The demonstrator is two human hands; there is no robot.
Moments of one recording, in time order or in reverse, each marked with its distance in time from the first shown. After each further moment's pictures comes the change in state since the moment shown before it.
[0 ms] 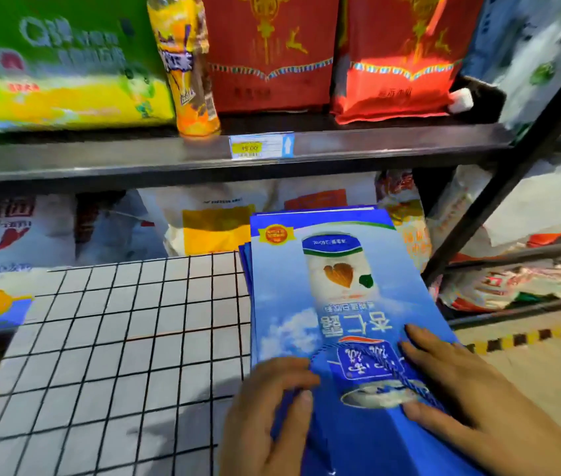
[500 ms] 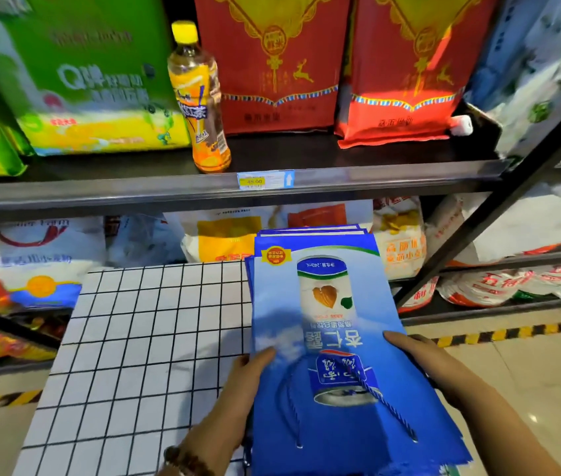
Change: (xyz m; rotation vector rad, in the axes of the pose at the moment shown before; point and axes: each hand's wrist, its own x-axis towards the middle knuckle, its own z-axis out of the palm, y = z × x) left_hand 0.050 -0.003 0.002 -0.582 -0.126 -1.291; right_hand 0.054 0.034 -0.043 0.979 -0.201 1.000
